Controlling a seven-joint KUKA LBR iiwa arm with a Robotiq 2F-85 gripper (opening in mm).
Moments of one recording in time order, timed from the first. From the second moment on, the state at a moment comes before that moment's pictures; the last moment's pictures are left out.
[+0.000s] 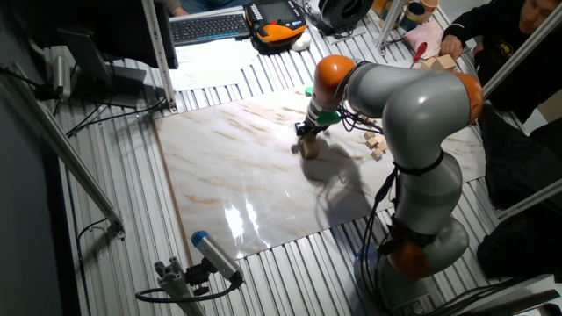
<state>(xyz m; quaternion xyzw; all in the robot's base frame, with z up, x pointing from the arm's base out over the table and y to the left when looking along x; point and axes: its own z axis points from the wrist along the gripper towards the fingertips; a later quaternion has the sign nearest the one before) 0.549 0.072 0.052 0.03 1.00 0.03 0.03</state>
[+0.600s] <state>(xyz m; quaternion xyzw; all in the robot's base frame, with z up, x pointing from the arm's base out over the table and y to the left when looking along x) 0.548 0.071 0.051 0.03 1.00 0.01 0.00</state>
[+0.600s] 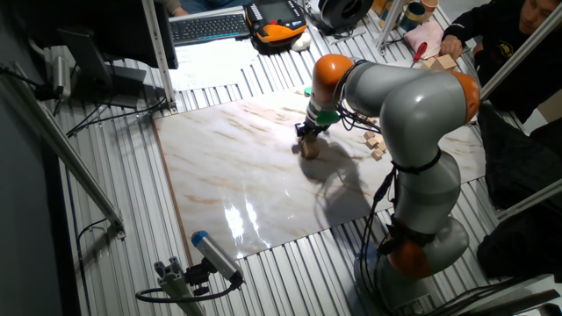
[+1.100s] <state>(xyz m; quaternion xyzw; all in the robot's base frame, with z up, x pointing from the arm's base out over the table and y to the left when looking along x) 0.545 0.075 0.051 0.06 1.00 0.00 0.01</state>
